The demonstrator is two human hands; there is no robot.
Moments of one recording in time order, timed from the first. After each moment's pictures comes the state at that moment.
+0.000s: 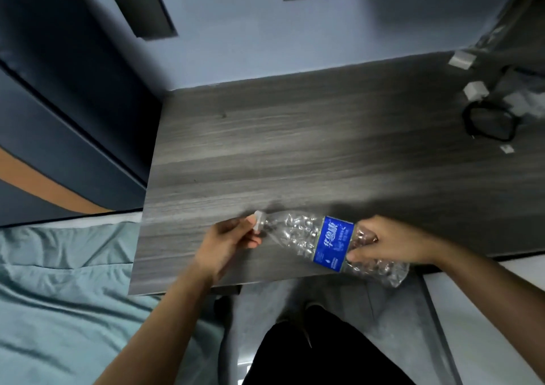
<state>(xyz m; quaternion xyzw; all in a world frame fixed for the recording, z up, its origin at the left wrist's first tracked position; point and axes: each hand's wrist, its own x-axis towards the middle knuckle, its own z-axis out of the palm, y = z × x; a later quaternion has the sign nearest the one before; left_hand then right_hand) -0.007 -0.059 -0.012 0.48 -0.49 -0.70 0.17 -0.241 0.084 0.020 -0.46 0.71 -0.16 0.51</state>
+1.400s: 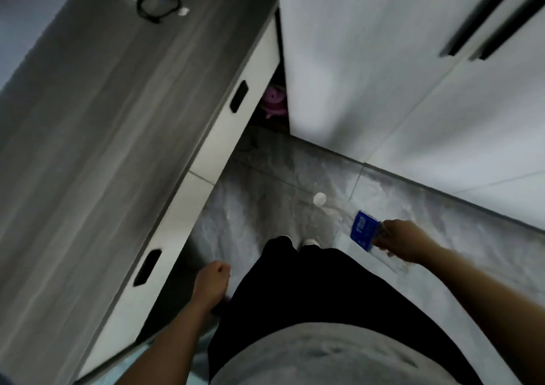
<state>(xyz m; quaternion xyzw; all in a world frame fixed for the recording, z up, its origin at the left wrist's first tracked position) 0.015 0.098 -0.146 0.24 -0.87 -0.25 -0.35 -0.047 0.475 -0.097 0.15 0.83 -0.26 0.47</state>
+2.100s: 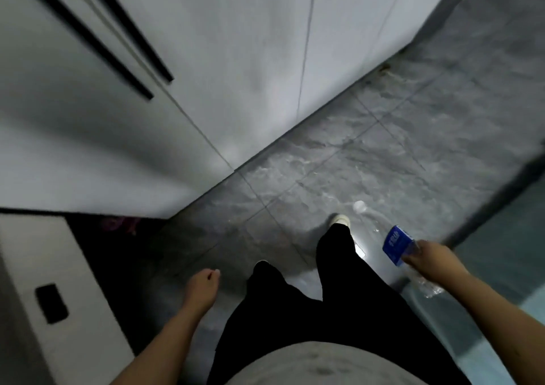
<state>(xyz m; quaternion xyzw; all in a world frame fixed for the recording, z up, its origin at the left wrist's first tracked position) -0.149 0.289 -0.167 -0.19 -0.86 -0.08 -0.46 0.221 0.517 -0.122 0.65 0.62 -0.33 0.29</state>
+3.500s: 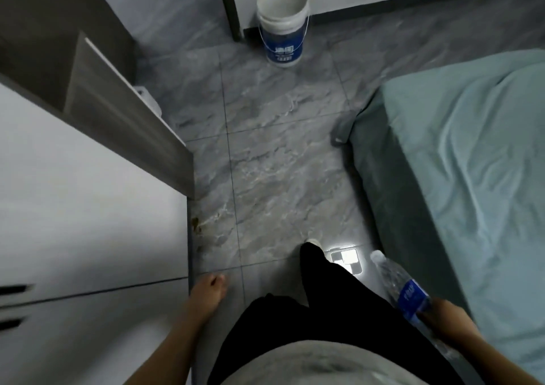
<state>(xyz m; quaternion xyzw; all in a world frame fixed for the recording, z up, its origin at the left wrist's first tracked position) 0.252 1.126 -0.139 -0.58 -0.66 0.09 -0.48 0.575 0.835 -0.138 0.86 0.14 -0.48 0.07</state>
